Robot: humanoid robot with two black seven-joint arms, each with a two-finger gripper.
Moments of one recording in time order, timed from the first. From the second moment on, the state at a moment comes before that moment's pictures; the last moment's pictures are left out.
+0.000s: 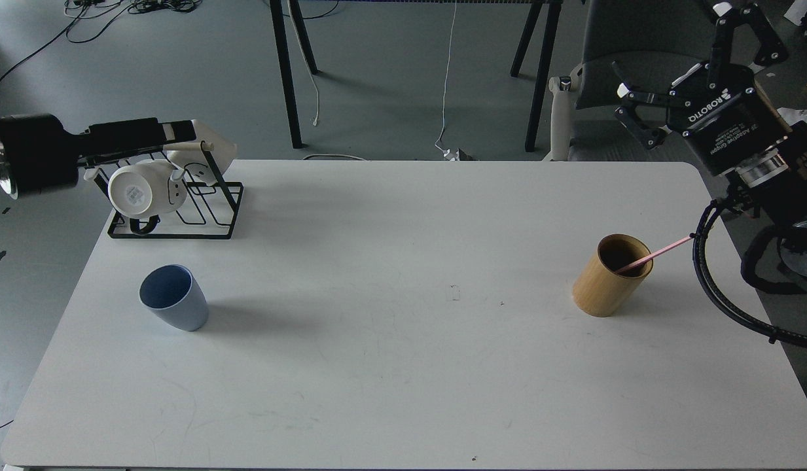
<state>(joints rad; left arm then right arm) -1.05 1.11 -0.21 -1.26 1.21 -0.39 -0.49 0.73 -0.78 0.56 1.27 0.13 0.49 0.49</state>
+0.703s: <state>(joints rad) -0.86 1.03 -0.16 -1.05 1.61 -0.32 -0.49 0.71 -0.78 0.56 1.23 0.13 0.49 0.49</state>
